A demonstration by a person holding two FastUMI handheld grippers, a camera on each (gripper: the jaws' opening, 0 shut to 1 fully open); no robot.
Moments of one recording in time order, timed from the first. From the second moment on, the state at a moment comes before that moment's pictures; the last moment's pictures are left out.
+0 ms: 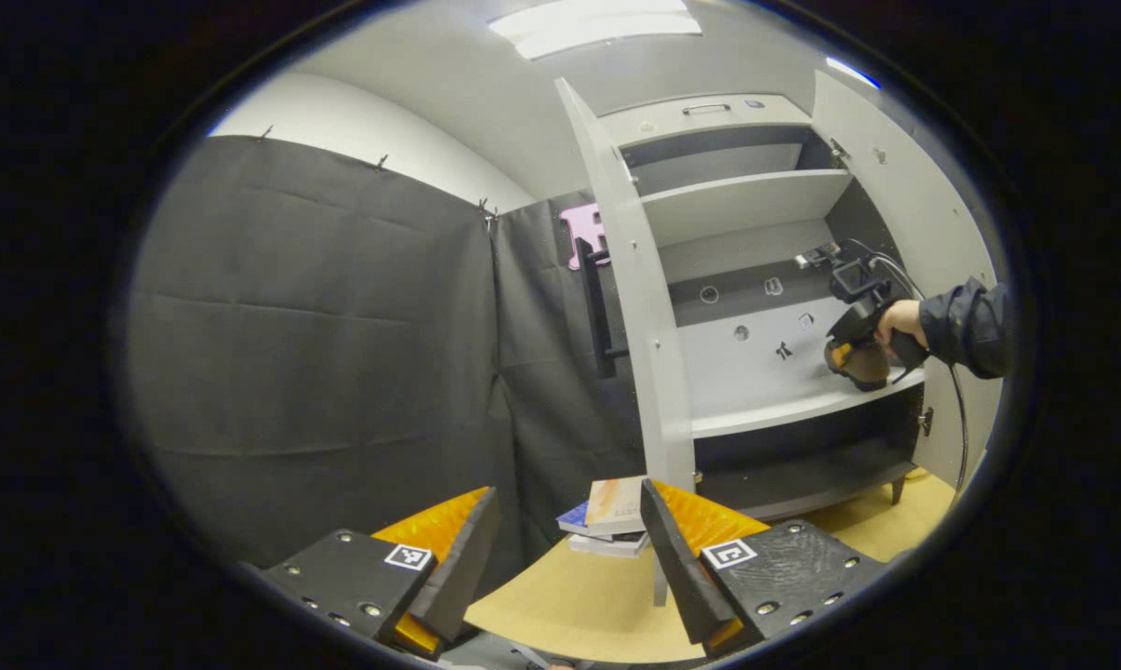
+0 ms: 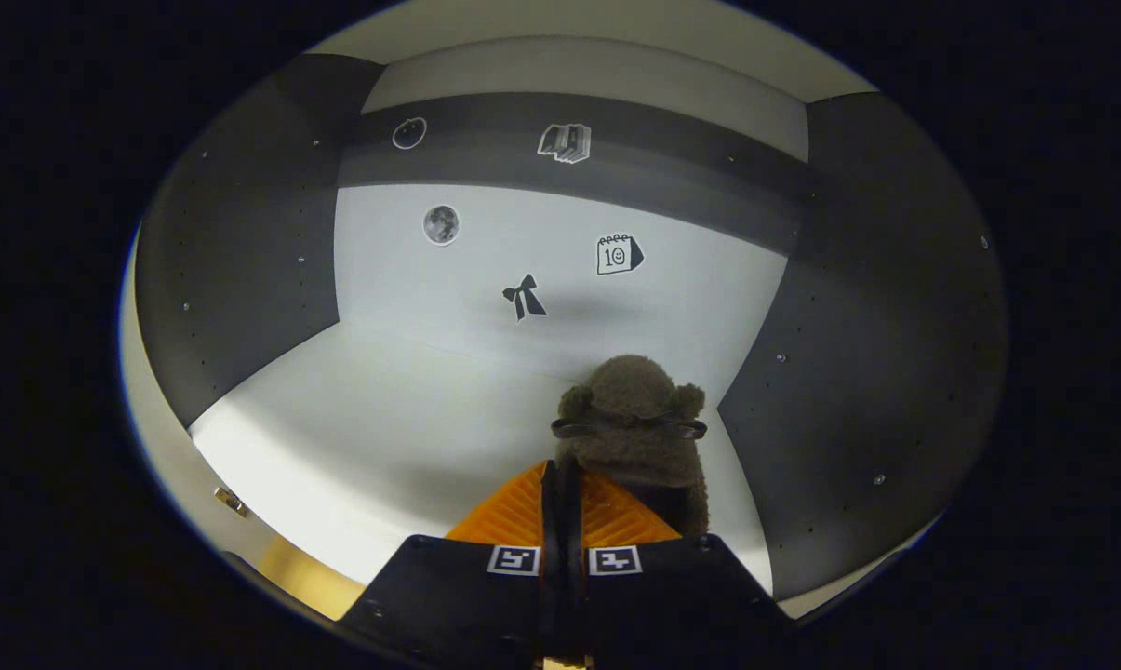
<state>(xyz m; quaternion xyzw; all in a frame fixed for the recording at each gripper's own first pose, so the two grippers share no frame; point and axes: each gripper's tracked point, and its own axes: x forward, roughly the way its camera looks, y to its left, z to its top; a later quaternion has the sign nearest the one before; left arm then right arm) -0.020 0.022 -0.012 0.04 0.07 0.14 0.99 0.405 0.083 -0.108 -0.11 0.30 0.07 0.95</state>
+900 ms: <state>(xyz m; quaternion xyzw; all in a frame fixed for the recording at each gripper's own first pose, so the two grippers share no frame) -0.025 -0.016 0.000 0.01 0.06 0.00 1.00 0.293 0.061 0.030 -0.04 0.11 0.09 0.99</state>
